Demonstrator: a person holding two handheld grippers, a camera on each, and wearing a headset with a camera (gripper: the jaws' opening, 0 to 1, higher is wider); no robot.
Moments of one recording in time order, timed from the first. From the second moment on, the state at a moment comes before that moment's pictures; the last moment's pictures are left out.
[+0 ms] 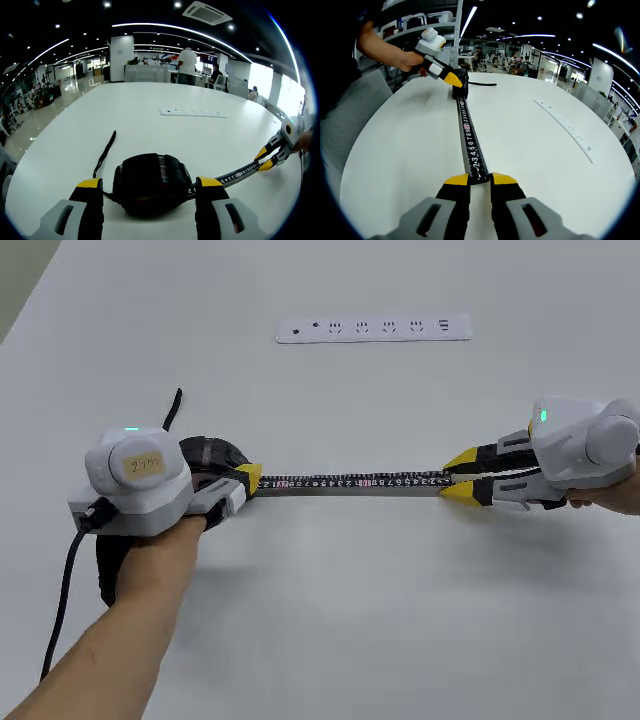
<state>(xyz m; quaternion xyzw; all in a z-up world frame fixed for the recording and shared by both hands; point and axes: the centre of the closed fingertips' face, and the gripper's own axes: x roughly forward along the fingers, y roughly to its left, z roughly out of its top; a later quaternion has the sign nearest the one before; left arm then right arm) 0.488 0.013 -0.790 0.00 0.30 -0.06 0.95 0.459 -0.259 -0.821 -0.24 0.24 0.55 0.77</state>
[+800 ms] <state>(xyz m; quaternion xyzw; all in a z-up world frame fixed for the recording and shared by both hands) 0.492 0.010 -0.798 0.00 0.31 -0.04 0.95 0.459 -0.259 -0.821 -0.25 0.24 0.55 0.76</state>
